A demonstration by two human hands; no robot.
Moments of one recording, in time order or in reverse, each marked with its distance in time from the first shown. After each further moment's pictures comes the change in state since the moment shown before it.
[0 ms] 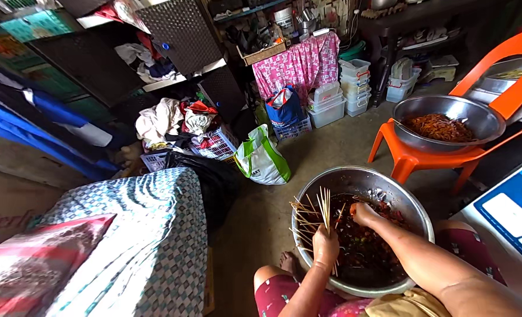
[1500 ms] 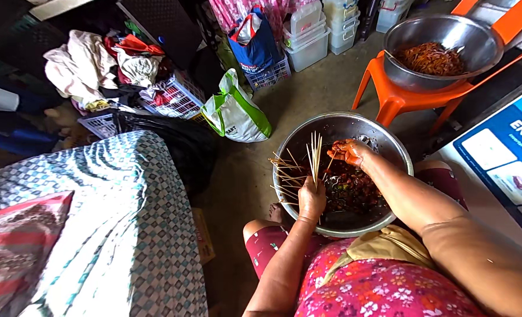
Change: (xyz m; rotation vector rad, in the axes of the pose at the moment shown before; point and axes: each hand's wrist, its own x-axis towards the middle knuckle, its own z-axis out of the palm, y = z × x) left_hand -0.007 -0.001 0.003 0.007 0.034 0.207; right_hand -0.009 -0.001 -0.027 1.645 0.090 0.002
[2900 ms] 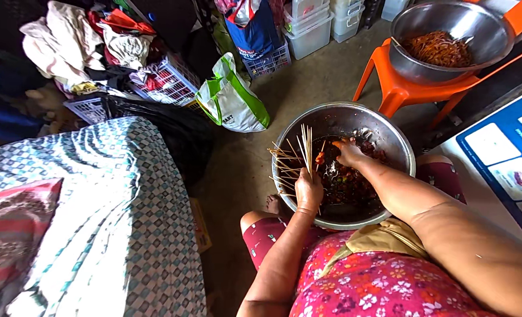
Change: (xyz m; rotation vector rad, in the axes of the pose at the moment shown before) left_hand 0.001 0.007 -0.004 0.076 0.035 -0.131; right_hand 0.034 0.045 -0.025 -1.615 0.008 -0.262
